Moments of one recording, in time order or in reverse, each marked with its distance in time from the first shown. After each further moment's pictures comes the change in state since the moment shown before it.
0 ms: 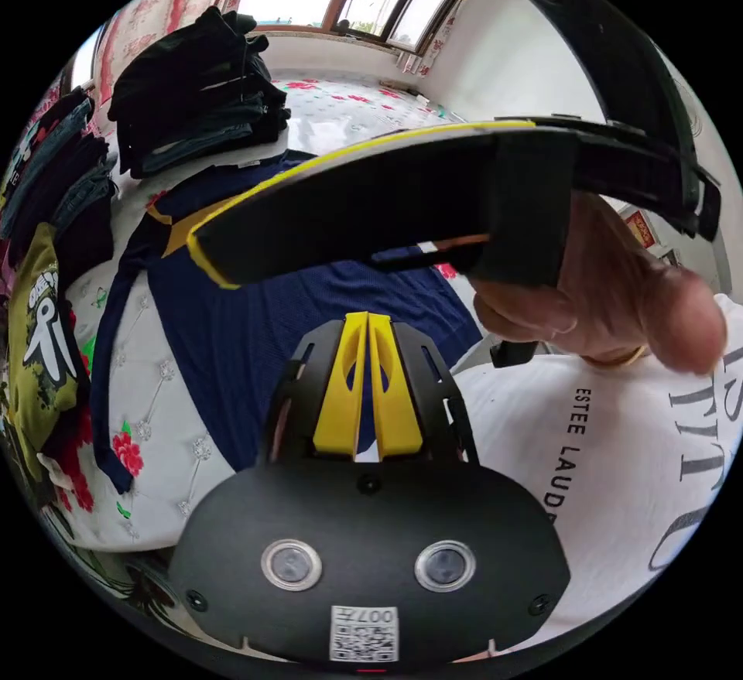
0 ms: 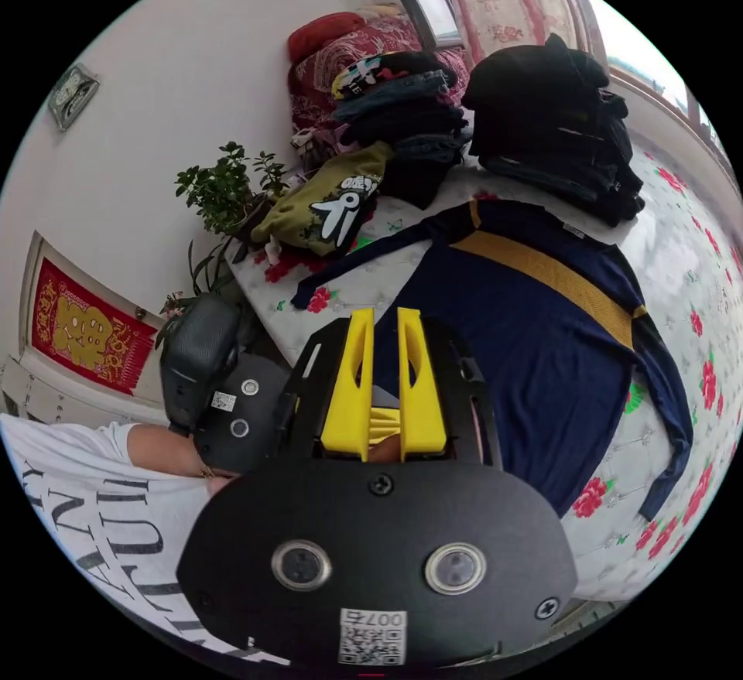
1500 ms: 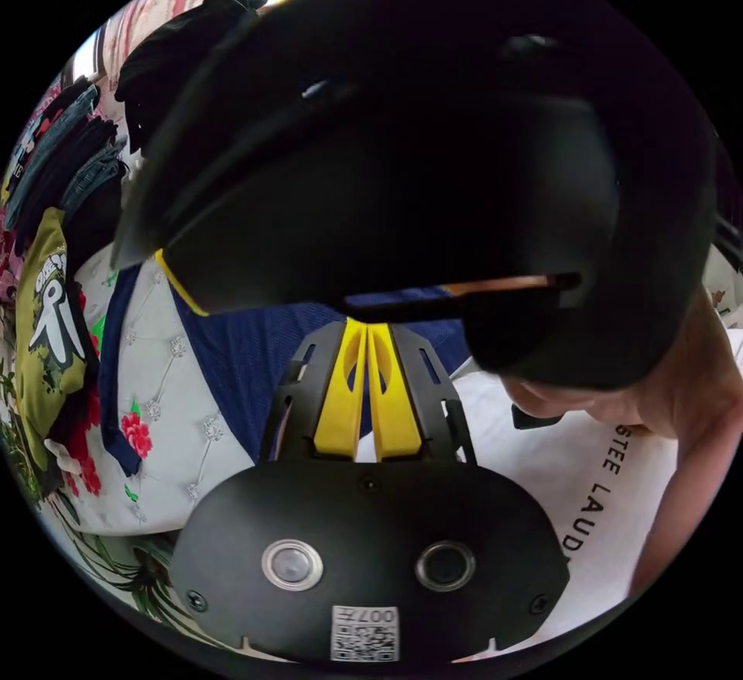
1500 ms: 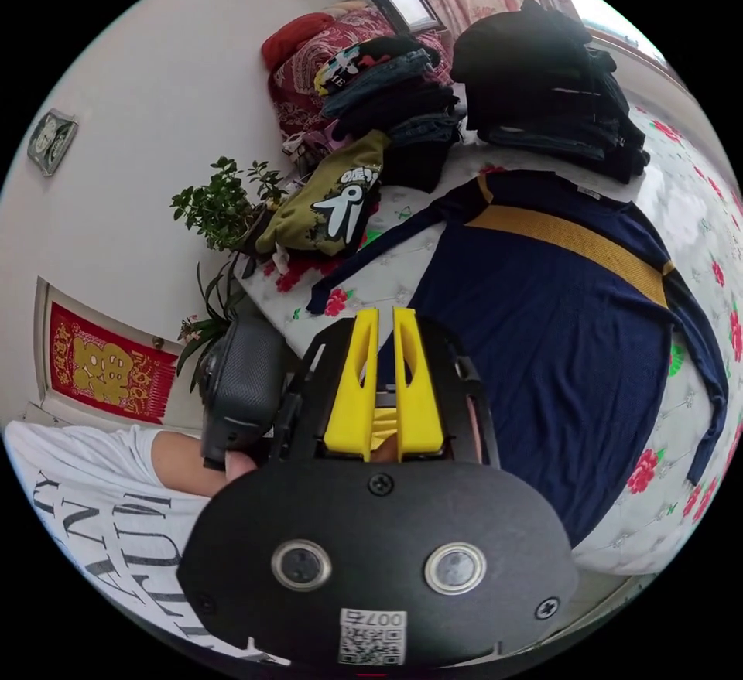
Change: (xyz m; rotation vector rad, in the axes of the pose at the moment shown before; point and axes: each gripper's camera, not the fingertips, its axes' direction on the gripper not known) left arm 0.011 -0.027 0.054 -0.080 -0.074 -0.019; right arm 0.018 -0.016 0.007 -0.004 -0.081 0.146
